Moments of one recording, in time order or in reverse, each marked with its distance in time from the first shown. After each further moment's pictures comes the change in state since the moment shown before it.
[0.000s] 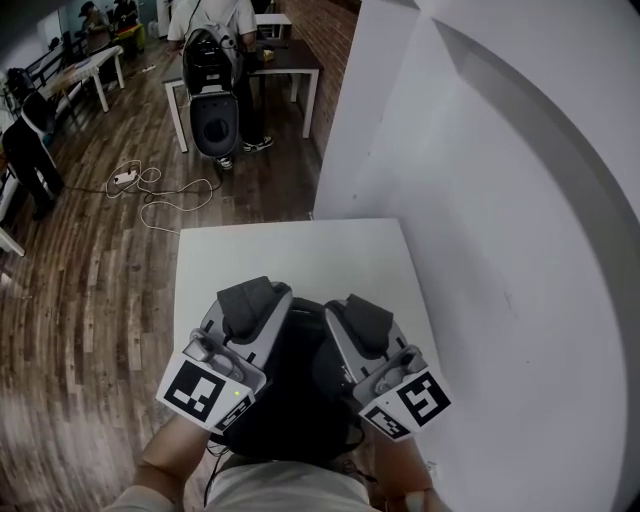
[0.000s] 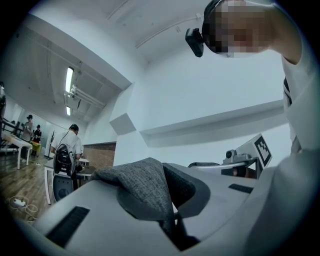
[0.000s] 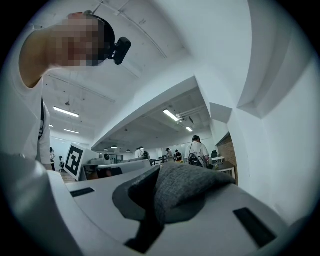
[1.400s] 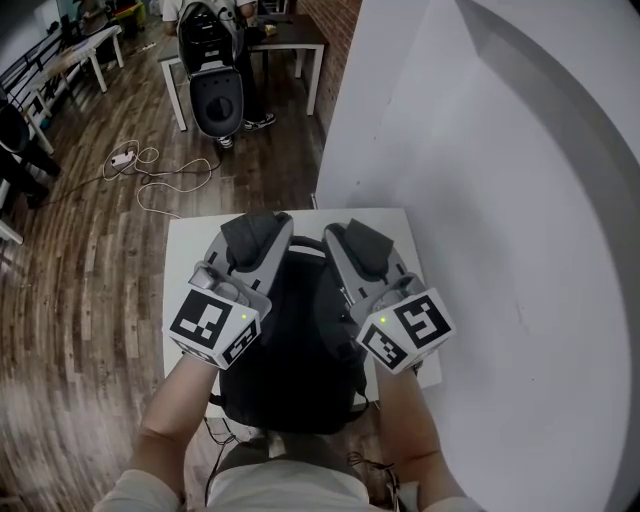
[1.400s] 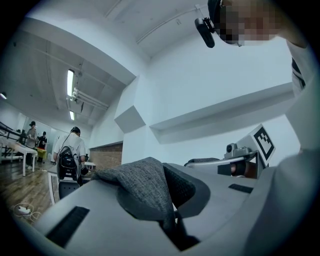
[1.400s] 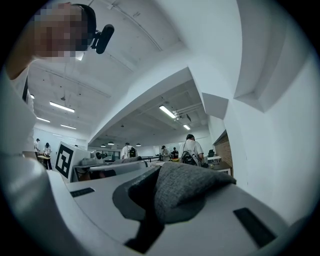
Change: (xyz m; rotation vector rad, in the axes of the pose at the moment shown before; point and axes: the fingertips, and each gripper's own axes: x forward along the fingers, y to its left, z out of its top) left arm 0.113 0.107 -0.033 0.042 -0.001 0.067; right arm 0.108 -0.131 -0.014 -0.037 0.031 -0.027
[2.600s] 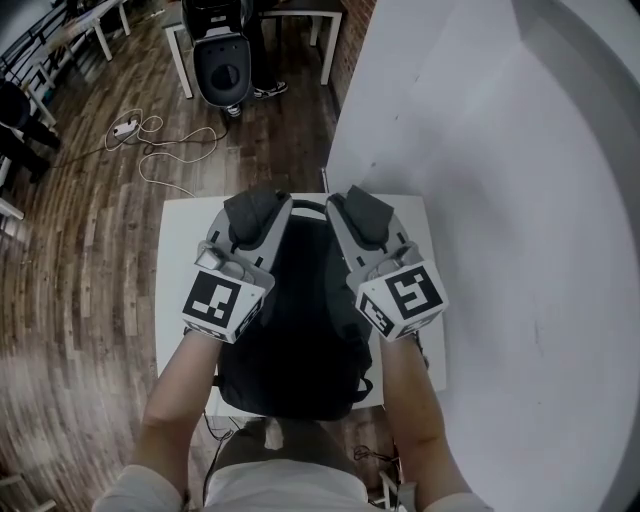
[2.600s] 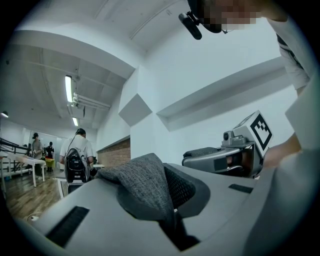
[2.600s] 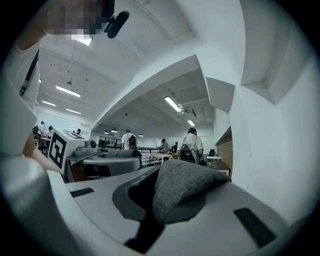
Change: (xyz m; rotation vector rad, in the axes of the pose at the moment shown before) left arm 0.054 0.064 -0.094 0.103 0.041 0.074; right arm 0.069 -0.078 -0.081 -0.135 0.083 0.012
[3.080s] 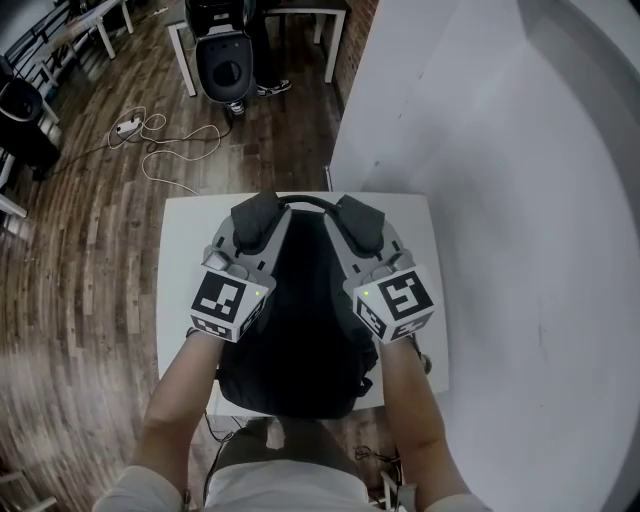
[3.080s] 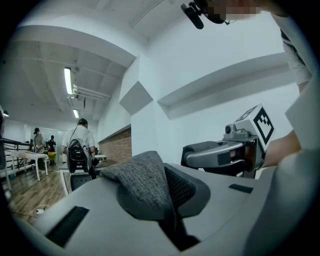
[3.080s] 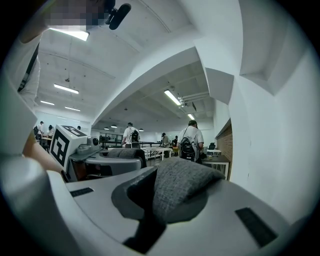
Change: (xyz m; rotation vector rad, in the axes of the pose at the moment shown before) left arm 0.001 0.007 -0.048 -0.015 0.110 -0.005; right arm 0.008 0.001 -0.038 0.015 0.081 0.001
